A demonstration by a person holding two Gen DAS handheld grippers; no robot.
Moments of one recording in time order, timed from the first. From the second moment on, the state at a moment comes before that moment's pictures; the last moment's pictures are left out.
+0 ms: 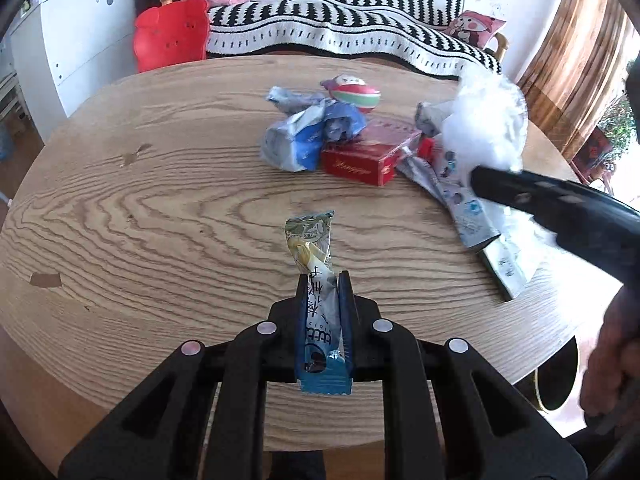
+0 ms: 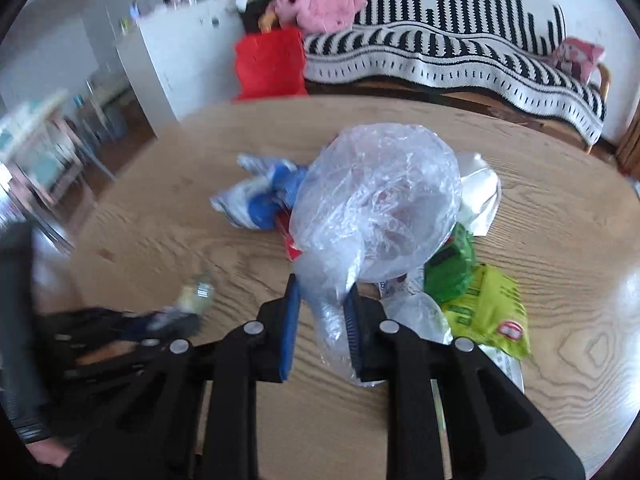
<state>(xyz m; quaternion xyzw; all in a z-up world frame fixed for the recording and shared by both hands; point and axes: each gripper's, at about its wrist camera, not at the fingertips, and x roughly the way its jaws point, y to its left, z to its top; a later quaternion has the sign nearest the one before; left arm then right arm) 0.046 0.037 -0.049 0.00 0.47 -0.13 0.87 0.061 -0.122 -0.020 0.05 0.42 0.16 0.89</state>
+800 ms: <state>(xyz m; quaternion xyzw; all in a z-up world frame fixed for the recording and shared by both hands) -0.063 -0.247 -0.026 0.10 0.43 -0.37 0.82 -0.179 -0.462 -0.081 0.16 0.45 -0.13 0.87</state>
